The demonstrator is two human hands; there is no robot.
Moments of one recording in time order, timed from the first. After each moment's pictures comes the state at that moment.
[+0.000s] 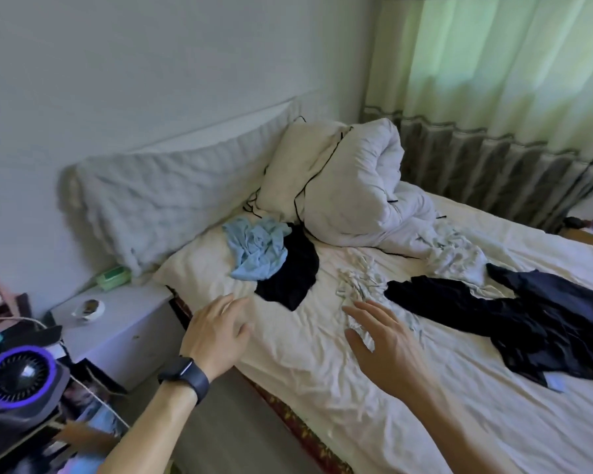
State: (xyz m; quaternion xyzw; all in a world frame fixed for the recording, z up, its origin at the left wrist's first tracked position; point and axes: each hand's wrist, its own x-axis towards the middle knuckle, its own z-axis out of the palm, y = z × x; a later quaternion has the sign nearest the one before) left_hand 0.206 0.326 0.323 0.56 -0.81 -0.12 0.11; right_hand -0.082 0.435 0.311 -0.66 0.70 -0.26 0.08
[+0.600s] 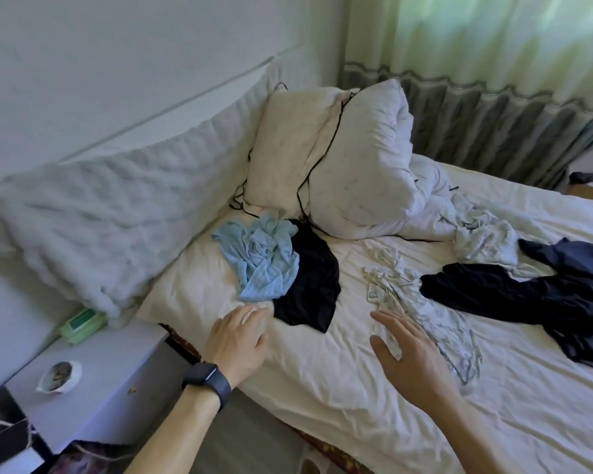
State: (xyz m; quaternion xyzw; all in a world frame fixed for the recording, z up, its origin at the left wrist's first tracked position) left_hand 0.260 0.058 0.241 0.47 -0.87 -0.15 0.02; right_hand -0.002 0.233 0.249 -0.51 0.81 -0.25 0.16
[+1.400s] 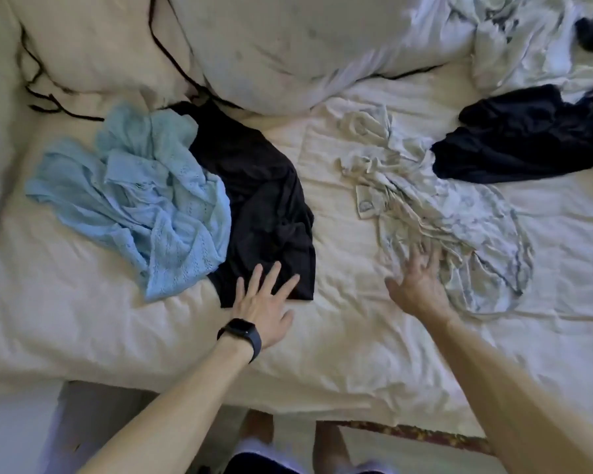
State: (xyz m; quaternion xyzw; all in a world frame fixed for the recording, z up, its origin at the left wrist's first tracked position) left_hand 0.094 -0.122 -0.099 0.23 -0.91 -0.17 -0.31; right_hand -0.134 0.078 -0.087 -0.15 0.91 -0.03 0.38
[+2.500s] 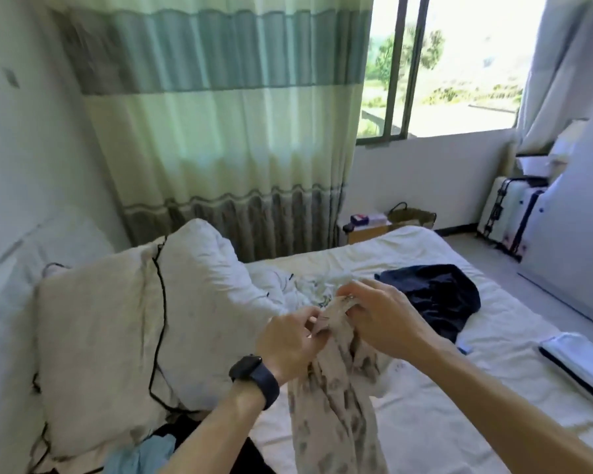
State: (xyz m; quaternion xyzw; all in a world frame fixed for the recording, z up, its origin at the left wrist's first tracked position) left_hand -0.078 -0.101 0.408 0.01 -0.94 -0.33 0.12; right_hand -0.144 0.086 0.438 -0.33 0.90 -0.26 -0.09
